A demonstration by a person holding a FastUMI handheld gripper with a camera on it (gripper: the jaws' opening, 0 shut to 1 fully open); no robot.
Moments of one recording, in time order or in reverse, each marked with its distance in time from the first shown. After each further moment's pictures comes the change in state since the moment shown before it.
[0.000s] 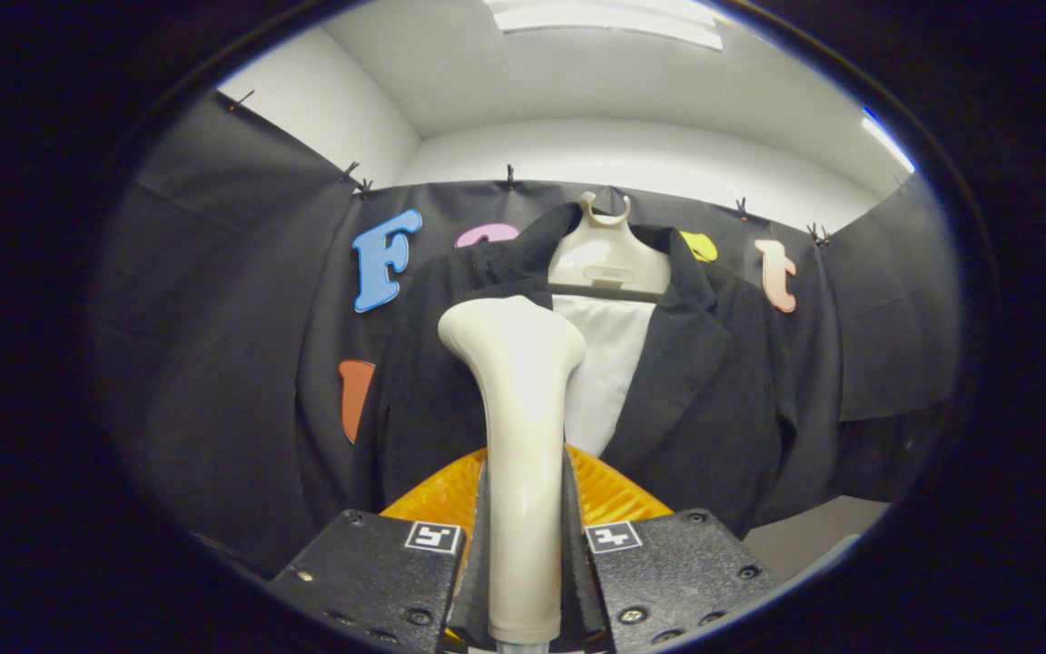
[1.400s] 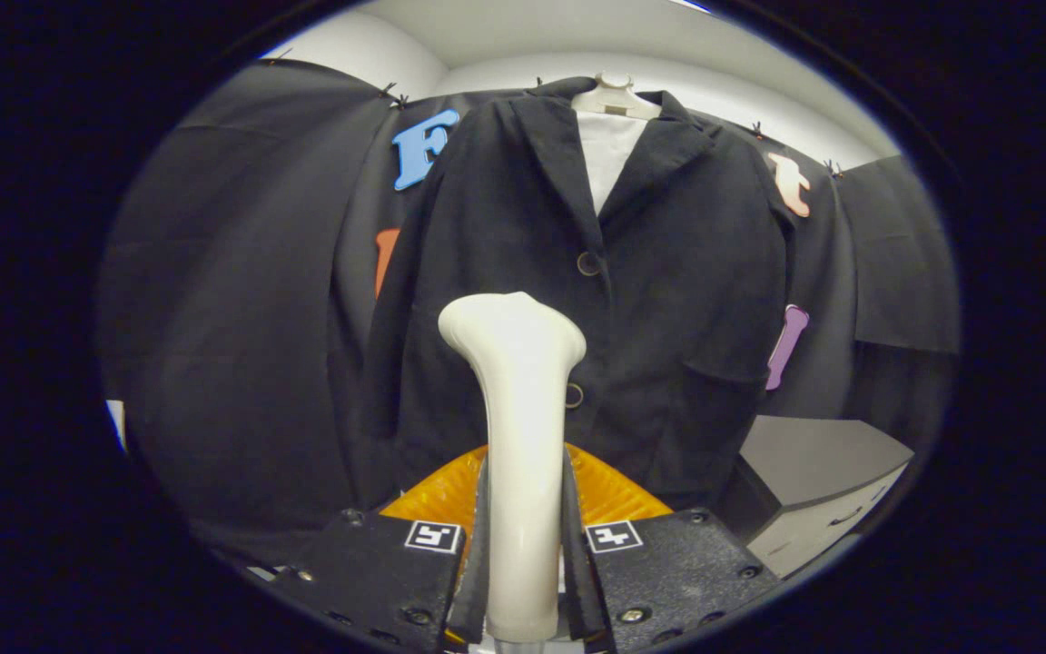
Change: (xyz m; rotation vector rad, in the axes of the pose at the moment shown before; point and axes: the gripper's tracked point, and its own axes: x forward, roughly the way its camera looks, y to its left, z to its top) arm -0.109 -0.004 -0.213 -0.056 0.315 0.082
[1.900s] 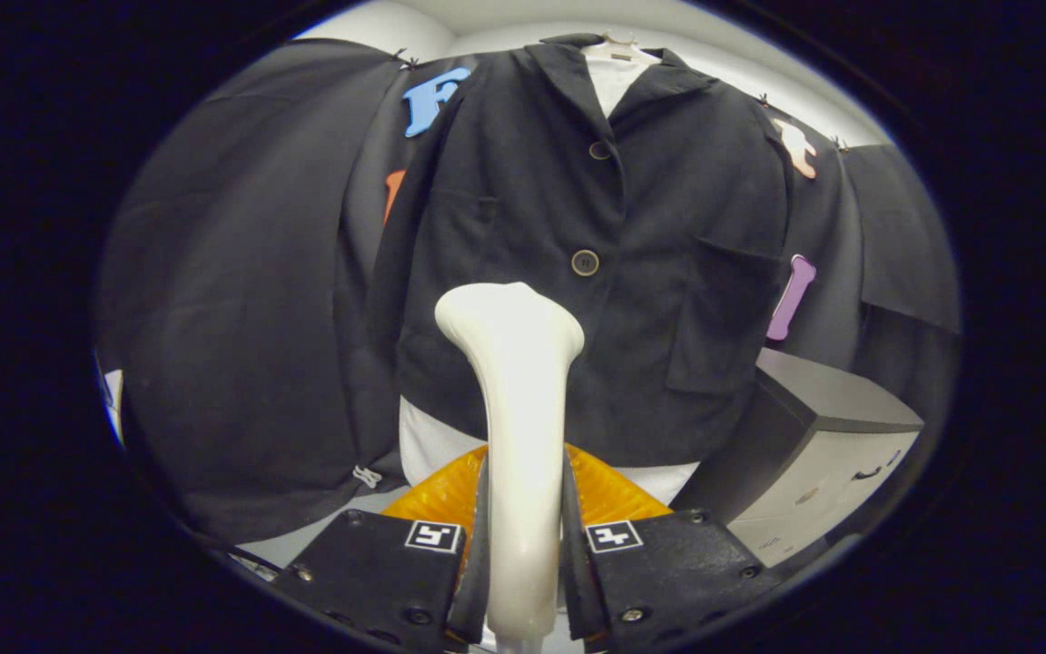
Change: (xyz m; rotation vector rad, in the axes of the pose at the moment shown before) arm -0.007 0.001 -0.101 -0.030 0.158 0.011
